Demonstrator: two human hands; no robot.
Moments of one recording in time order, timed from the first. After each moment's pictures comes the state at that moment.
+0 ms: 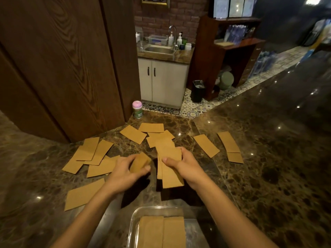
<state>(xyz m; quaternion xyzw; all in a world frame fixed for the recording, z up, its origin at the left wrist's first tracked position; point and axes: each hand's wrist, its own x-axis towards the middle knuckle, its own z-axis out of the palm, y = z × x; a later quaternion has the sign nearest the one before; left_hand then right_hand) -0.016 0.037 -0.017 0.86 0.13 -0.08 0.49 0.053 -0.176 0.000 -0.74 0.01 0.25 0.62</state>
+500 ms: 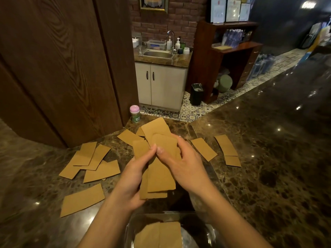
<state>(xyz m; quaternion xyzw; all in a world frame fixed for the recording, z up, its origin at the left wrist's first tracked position) -0.038 -0.047 0.081 0.40 0.12 -0.06 0.91 0.017 -0.183 0.067 -0.81 -0.16 0.07 0.56</state>
